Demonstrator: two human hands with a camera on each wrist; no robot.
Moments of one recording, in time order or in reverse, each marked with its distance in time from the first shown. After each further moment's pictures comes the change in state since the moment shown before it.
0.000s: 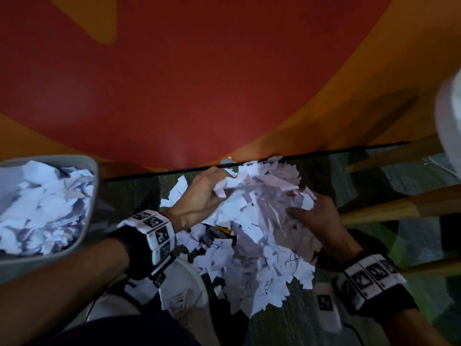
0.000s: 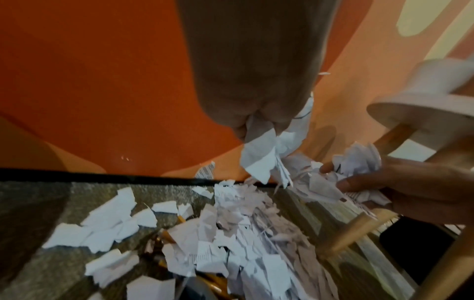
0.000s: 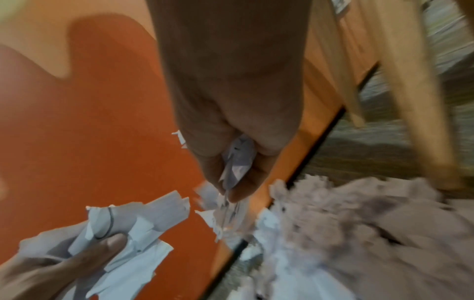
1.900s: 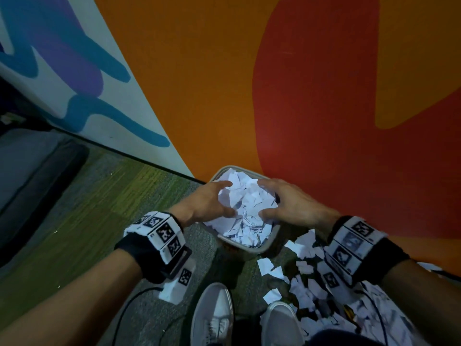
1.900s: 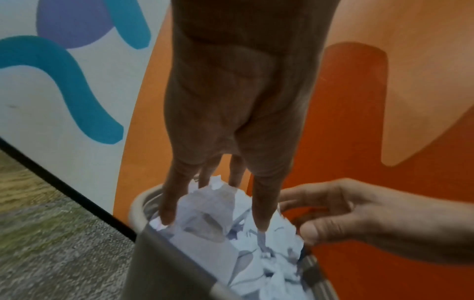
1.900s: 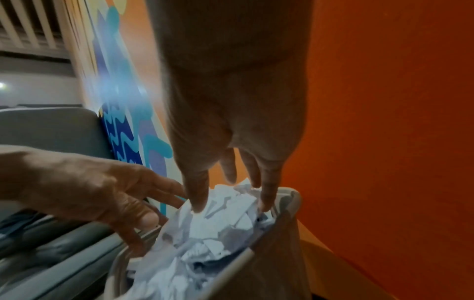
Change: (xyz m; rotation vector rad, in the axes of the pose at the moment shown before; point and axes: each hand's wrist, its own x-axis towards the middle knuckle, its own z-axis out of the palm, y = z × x) left_hand -0.213 -0.071 -0.271 -0.088 0.164 -0.863; right_hand 0.003 -0.293 0.304 -0.671 -0.807 -0.714
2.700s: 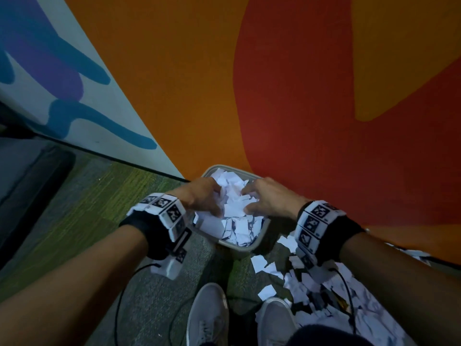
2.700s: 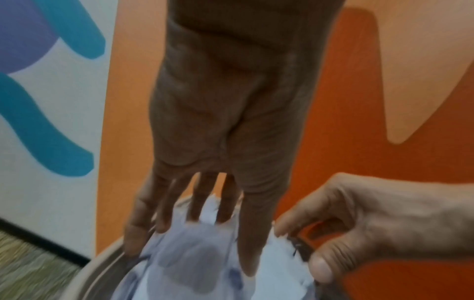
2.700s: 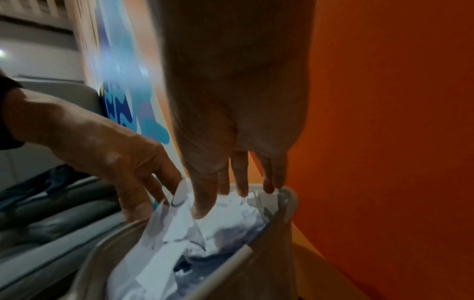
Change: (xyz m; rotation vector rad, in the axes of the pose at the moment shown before) left_hand 0.038 0.015 -0.006 0.502 -0.090 0.014; right_hand 0.022 -0.006 0.004 -0.146 -0.033 0.004
